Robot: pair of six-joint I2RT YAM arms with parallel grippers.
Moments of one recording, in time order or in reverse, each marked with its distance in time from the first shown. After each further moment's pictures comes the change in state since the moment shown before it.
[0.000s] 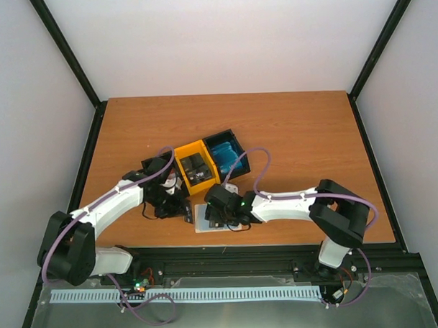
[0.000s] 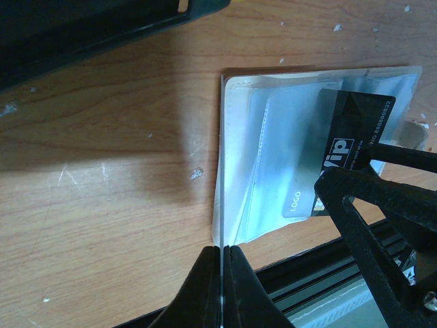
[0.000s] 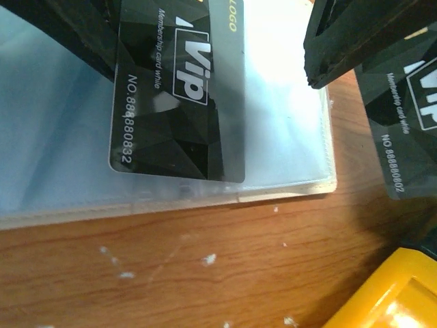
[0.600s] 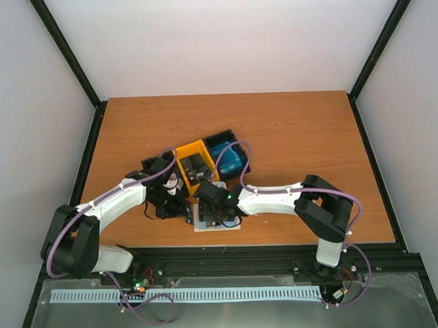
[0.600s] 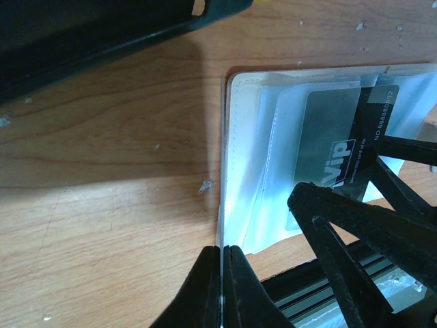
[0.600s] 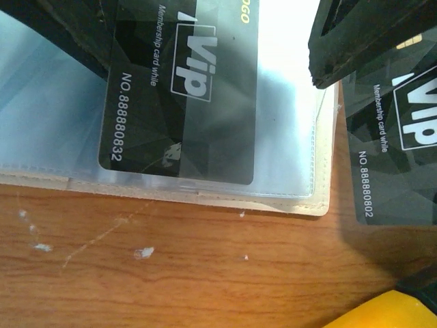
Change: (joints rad) left arm 0.000 0.051 -0.010 0.030 0.001 0.012; right arm 0.000 0.139 0.205 -0.179 -0.028 -0.196
